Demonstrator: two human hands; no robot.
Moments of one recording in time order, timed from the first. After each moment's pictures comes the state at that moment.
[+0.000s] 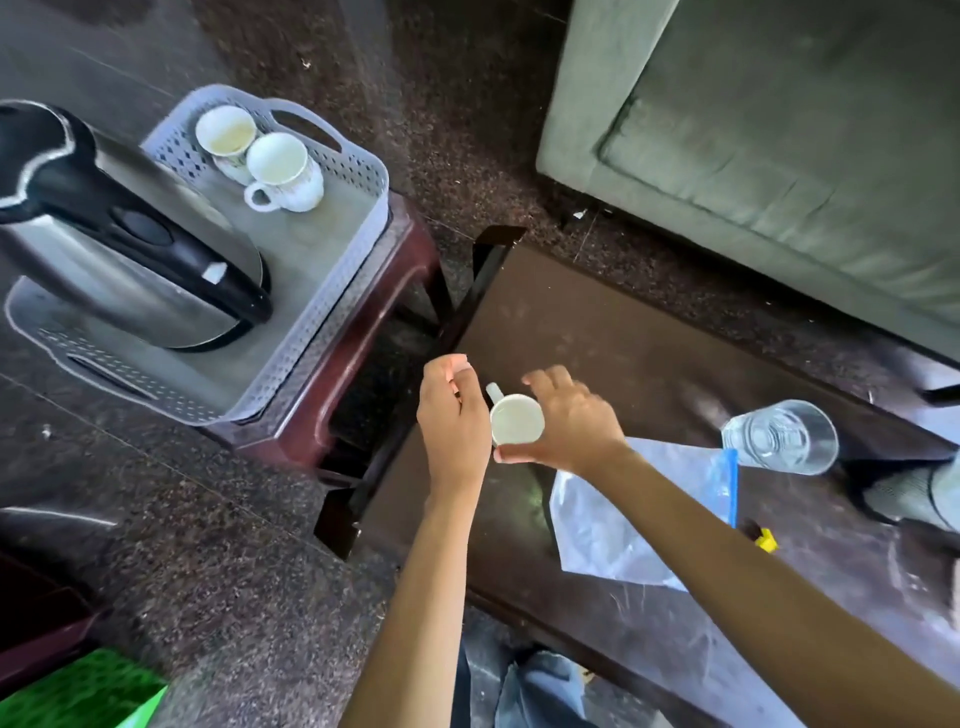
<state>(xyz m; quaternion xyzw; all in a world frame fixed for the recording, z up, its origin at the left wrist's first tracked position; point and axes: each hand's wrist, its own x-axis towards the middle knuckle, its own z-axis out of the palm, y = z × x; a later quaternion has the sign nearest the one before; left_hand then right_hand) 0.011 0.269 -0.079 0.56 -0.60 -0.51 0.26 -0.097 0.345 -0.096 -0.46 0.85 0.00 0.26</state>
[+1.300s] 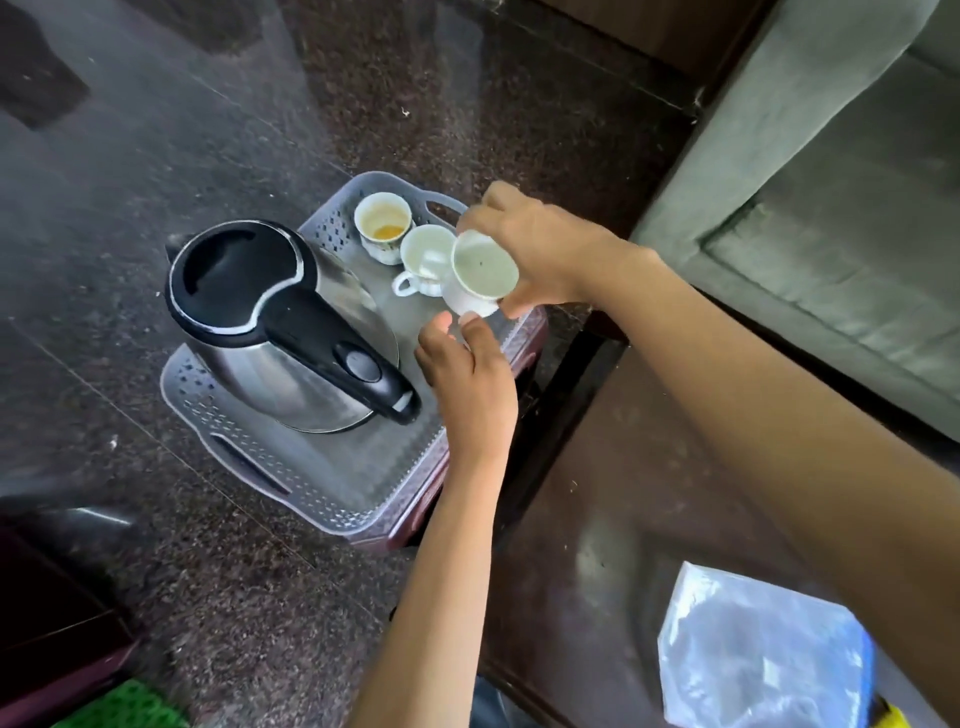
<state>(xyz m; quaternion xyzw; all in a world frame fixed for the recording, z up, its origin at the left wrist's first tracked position) 0.016 0.088 -0.025 0.60 -0.52 -0.49 0.35 -0.112 0.035 0.036 -0.71 0.68 0.03 0.16</state>
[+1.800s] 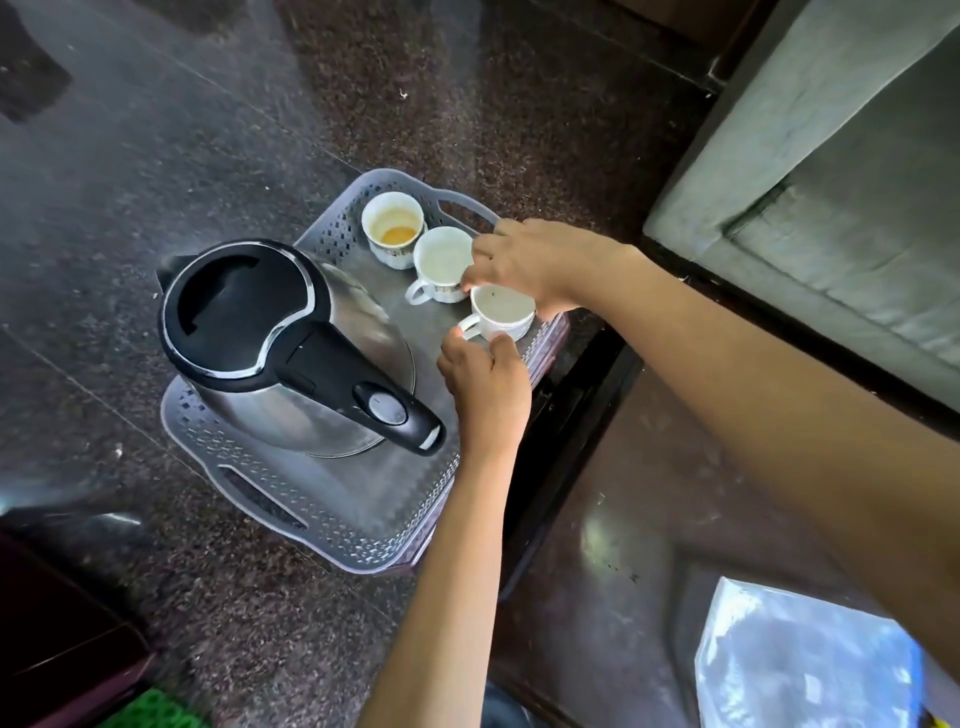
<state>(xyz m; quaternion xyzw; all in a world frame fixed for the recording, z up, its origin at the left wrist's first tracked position) 0.013 0.057 -0.045 0.63 -0.51 -0.54 0.20 -0.117 -0.004 -0.009 -0.80 0.55 0.22 0.08</state>
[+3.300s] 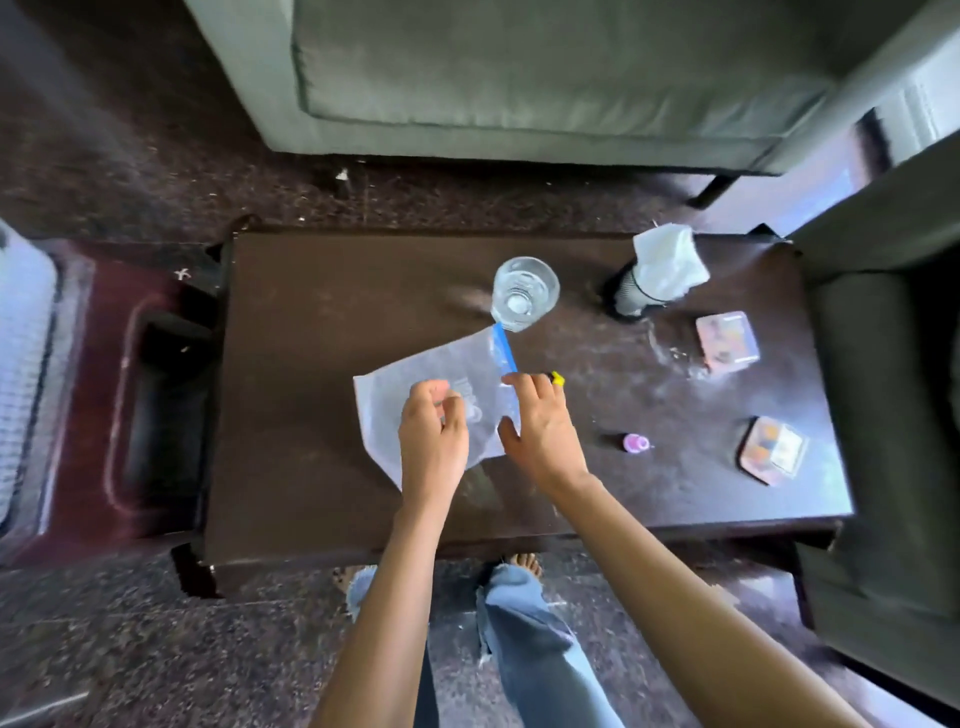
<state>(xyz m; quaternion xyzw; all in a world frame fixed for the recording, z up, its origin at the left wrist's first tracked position) -0.039 0.464 -0.064 0.40 -0.75 -0.52 0.00 -0.088 0.584 -0.100 -0.21 0.95 -0.20 0.14</state>
